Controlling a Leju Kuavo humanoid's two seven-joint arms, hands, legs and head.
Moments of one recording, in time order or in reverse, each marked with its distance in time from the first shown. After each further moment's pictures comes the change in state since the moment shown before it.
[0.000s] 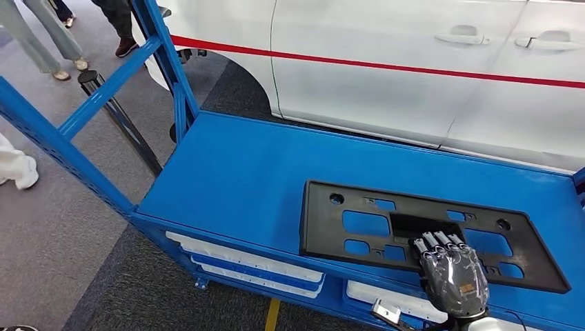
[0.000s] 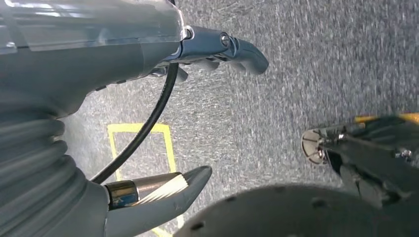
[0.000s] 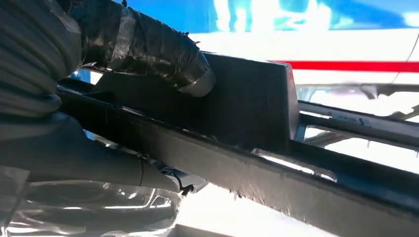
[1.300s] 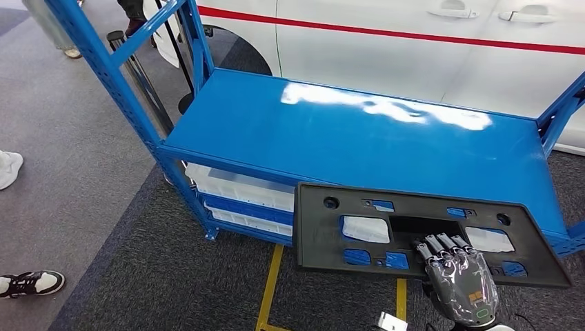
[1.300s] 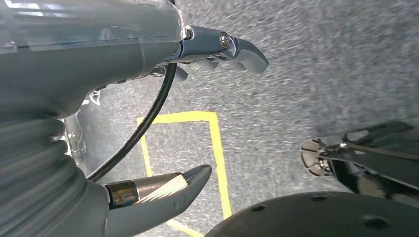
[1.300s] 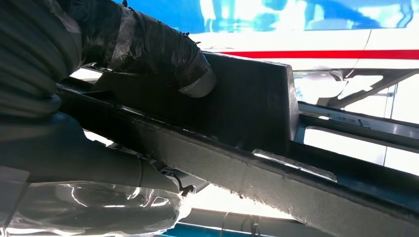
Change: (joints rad) left arm -0.001 -0.002 -0.024 0.002 -0.014 -0.007 0.045; right arm 0.036 -0.073 0.025 -0.095 -0.065 -0.017 -0.004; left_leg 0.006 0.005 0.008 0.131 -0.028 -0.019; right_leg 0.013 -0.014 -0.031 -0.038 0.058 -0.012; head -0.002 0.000
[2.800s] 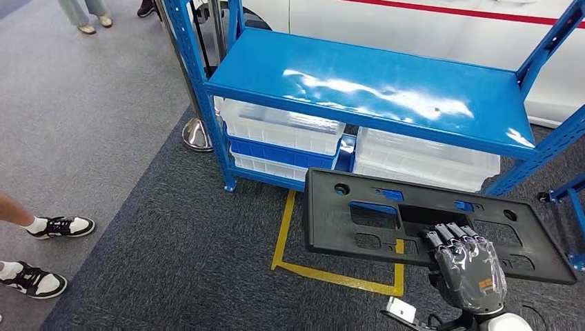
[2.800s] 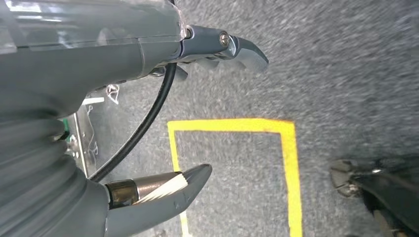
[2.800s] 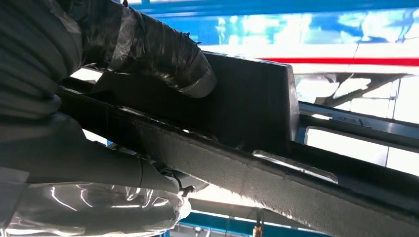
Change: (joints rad) left arm -0.002 0.007 0.000 0.001 0.009 -0.015 0.019; right arm -0.045 0.005 -0.043 0.000 -0.069 0.069 -0.017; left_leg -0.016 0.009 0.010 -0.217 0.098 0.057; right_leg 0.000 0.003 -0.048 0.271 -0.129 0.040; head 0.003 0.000
